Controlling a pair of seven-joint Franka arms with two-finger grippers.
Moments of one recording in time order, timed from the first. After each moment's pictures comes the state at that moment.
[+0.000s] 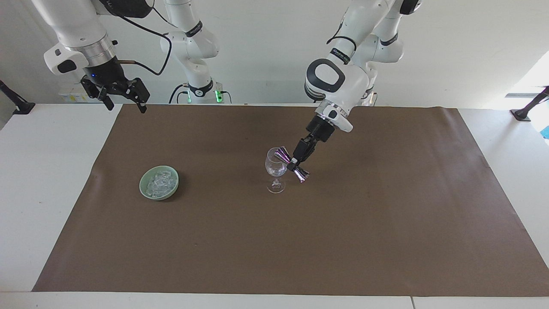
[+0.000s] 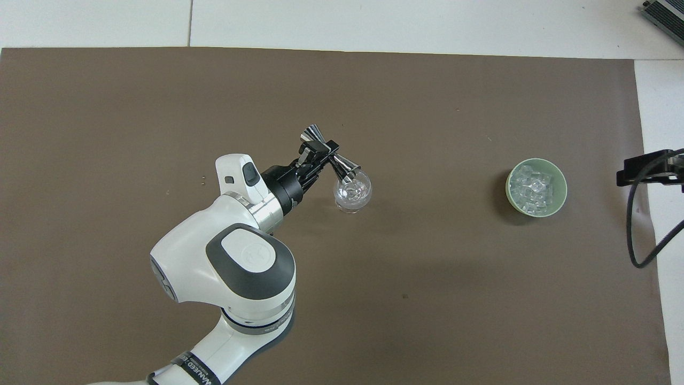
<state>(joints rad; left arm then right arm) -0.28 0.19 -0.46 -1.94 -1.75 3.11 0.20 -0.05 -0.03 -0.03 -1.56 -0.01 1.53 0.05</state>
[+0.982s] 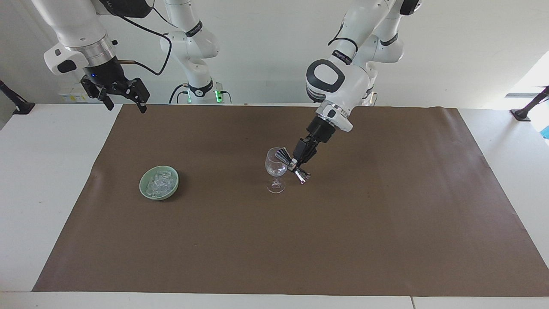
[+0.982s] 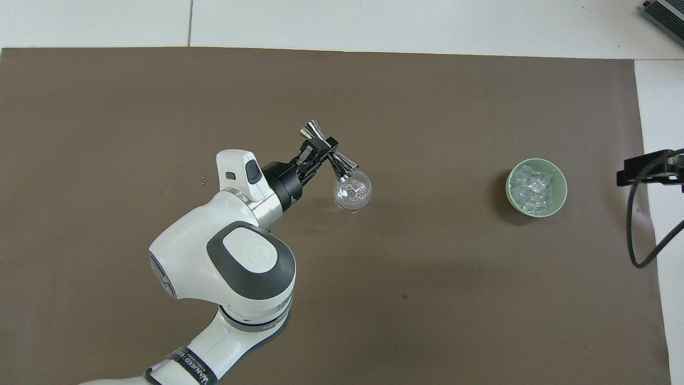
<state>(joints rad) -0.28 0.19 -0.46 -1.94 -1.69 3.11 0.24 -0.05 -0.03 -0.03 -1.56 -0.01 1.53 0.05</state>
